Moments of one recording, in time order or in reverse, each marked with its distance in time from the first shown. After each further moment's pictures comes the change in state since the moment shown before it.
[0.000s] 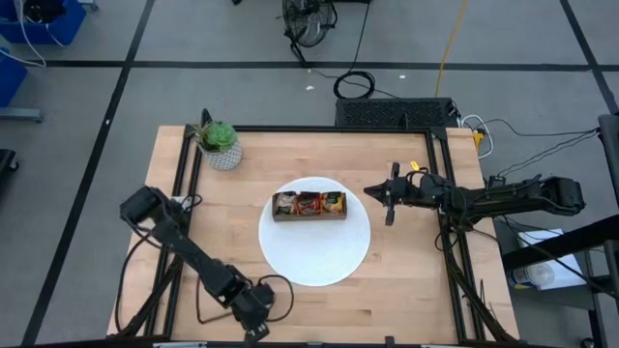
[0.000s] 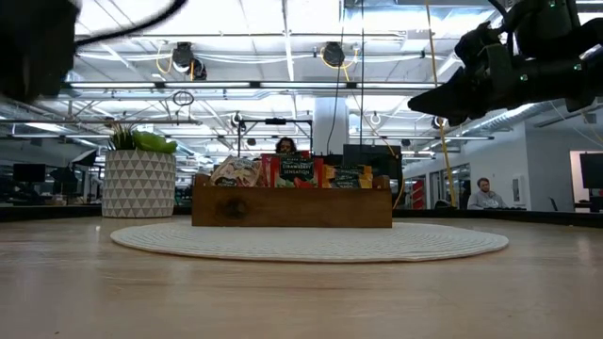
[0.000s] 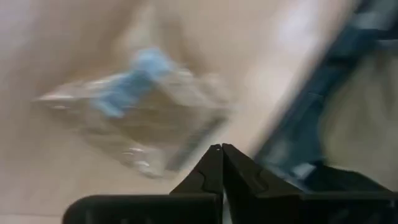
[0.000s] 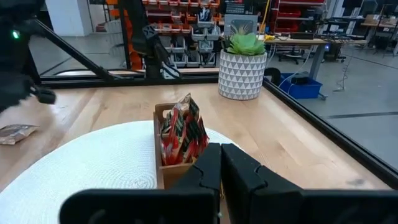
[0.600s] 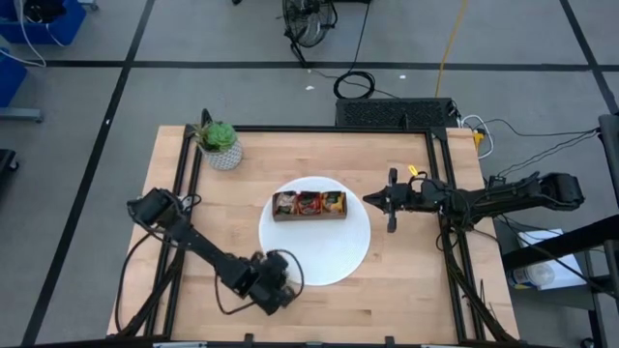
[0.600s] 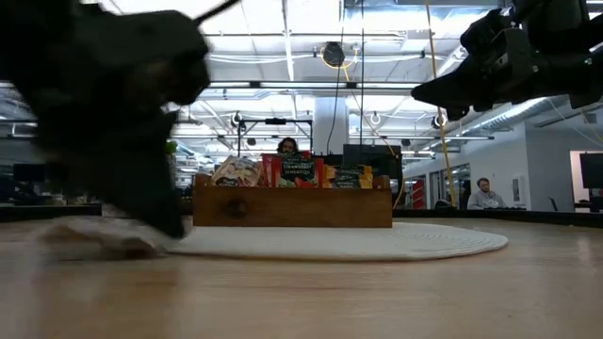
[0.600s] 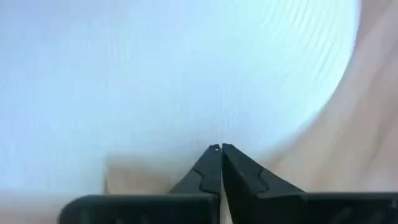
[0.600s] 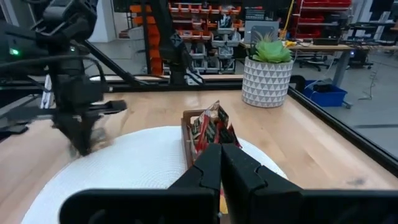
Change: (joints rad) left arm 0.101 0.074 -0.004 -0.018 -0.687 0.045; right arm 0.091 0.000 0.000 0.024 0.007 0.014
